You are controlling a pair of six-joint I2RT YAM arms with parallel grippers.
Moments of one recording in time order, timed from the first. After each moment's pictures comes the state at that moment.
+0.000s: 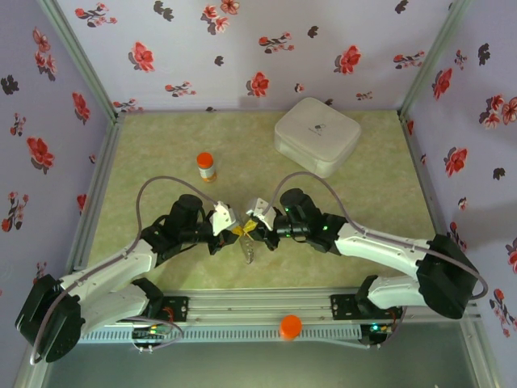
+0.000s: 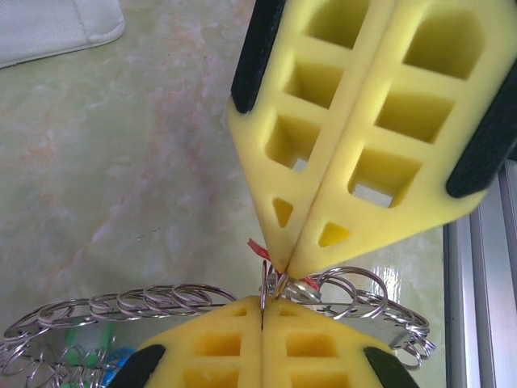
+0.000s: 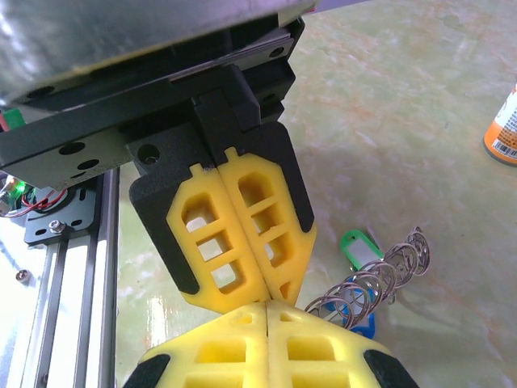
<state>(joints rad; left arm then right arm) -0.72 1.00 0.49 -0.10 0.53 0.27 0.93 1.27 0.69 0.05 -0.44 -0.15</state>
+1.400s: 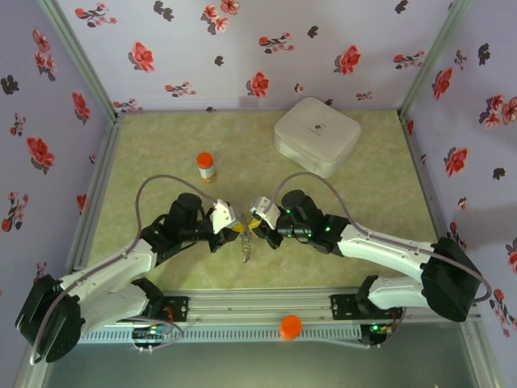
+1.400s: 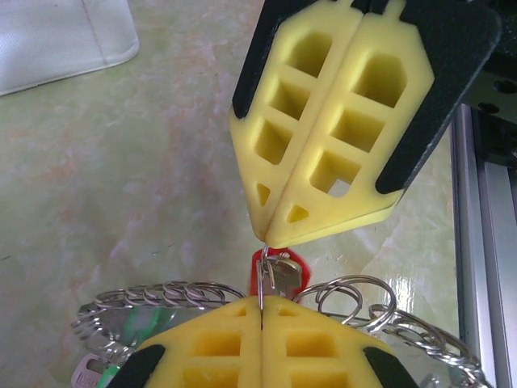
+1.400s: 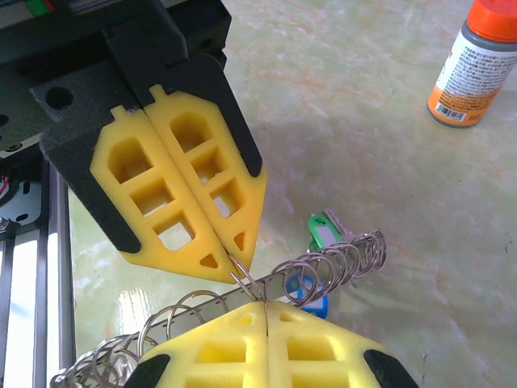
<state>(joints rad) -0.72 1.00 0.49 -0.06 0.52 0.27 0.93 1.23 0.69 -0.01 -0.31 -0.12</state>
